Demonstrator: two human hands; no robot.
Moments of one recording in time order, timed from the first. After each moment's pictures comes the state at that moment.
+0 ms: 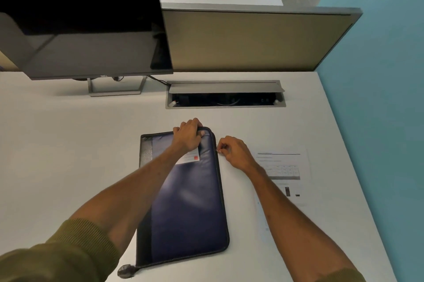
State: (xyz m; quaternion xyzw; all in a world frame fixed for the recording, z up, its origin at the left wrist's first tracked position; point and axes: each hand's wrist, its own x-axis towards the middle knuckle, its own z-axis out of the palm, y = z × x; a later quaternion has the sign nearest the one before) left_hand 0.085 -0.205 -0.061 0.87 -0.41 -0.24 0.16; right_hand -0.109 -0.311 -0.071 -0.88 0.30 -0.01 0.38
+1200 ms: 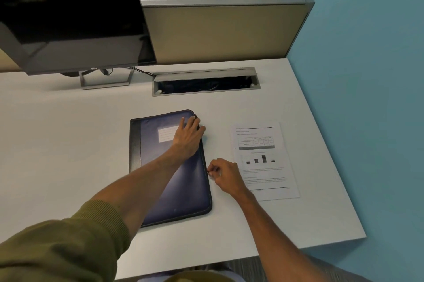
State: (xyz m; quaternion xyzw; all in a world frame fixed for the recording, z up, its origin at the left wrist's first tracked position) left_hand -0.030 -0.161 -0.037 0.79 -0.60 -0.06 -0.13; right_hand -0.243 -0.185 -0.081 -0.85 0.35 -0.04 0.38
